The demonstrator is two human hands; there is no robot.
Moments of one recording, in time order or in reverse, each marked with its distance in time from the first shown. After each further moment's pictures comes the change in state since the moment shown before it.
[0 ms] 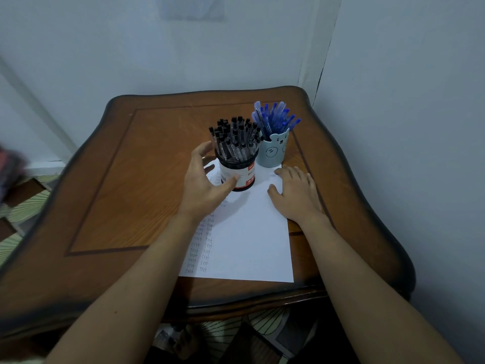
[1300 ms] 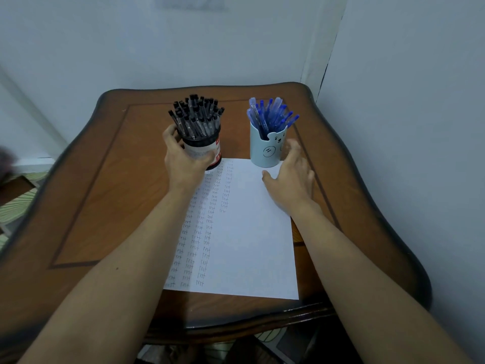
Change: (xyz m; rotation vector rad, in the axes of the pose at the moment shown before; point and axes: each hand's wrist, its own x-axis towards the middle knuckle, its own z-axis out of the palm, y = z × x) left_hand 0.065 -0.036 -0.006 -0.028 0.298 -0.163; right_hand 0.038 -0.028 0.007 0.292 0.247 0.079
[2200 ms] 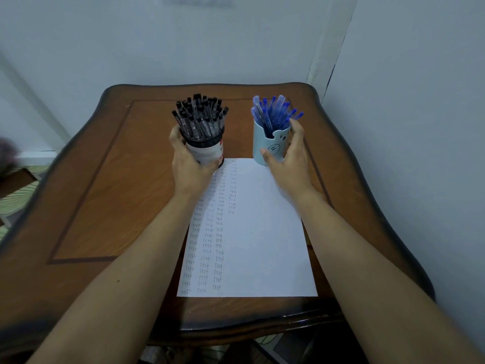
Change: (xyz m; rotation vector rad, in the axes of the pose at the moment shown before) left_hand -0.008 -0.011 0.006 0.105 -0.008 0.050; right_hand 0.032 -0.005 0.003 0.513 0.025 -0.104
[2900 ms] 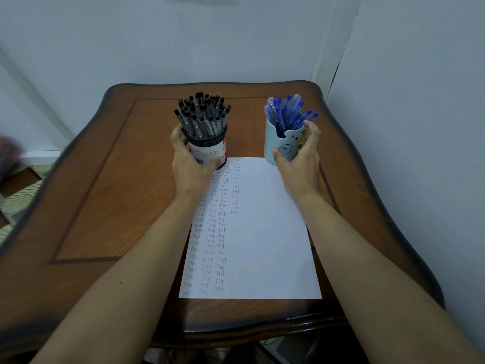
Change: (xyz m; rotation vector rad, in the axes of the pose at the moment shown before) left_hand -0.002 -0.003 -0.002 -0.061 0.014 0.001; right_hand 0.002 0.019 0.000 -0.008 0.195 -0.017
